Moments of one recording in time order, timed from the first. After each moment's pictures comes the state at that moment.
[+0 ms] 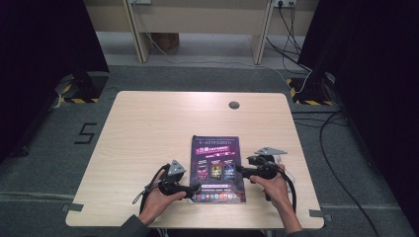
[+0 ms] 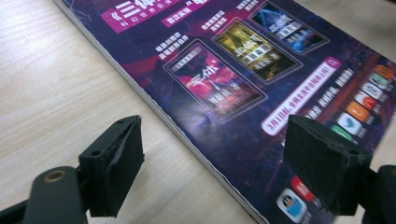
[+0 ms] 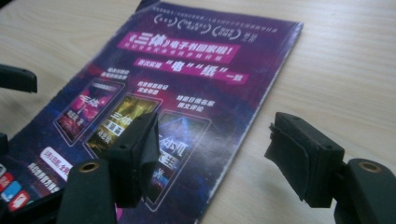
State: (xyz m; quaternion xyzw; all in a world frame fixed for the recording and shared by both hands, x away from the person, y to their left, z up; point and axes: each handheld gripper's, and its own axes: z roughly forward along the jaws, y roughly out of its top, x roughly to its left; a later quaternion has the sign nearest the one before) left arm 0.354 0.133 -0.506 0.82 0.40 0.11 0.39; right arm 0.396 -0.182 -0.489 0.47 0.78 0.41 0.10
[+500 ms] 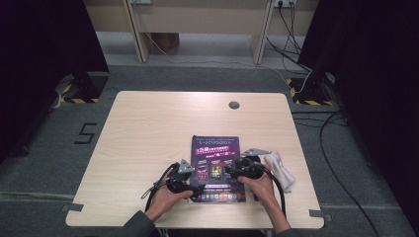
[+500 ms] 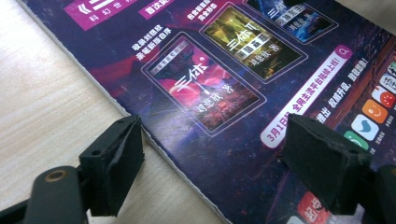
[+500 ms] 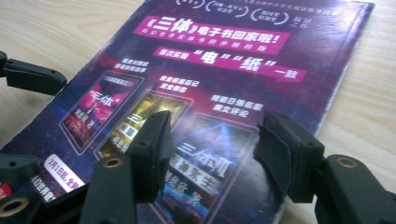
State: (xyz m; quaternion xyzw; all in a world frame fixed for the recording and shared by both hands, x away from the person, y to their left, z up) left arm 0.360 0.115 -0.511 0.84 0.38 0.10 0.37; right arm 0.401 -0.149 -0.503 0.46 0.79 0.40 0.09
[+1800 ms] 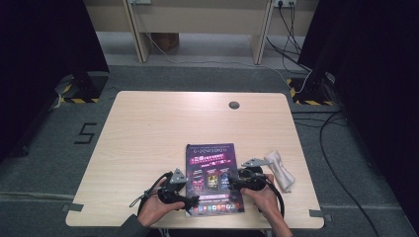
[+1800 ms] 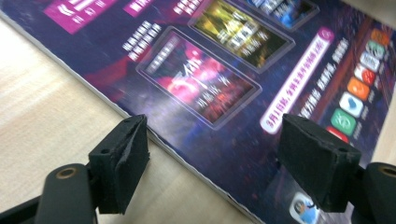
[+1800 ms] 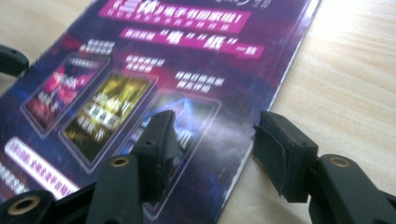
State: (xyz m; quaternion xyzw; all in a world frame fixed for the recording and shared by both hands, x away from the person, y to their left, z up) left arm 0.332 0.134 -0.506 0.85 0.37 0.08 0.37; right arm 0.369 -0.155 -0.505 0.47 0.80 0.37 0.10
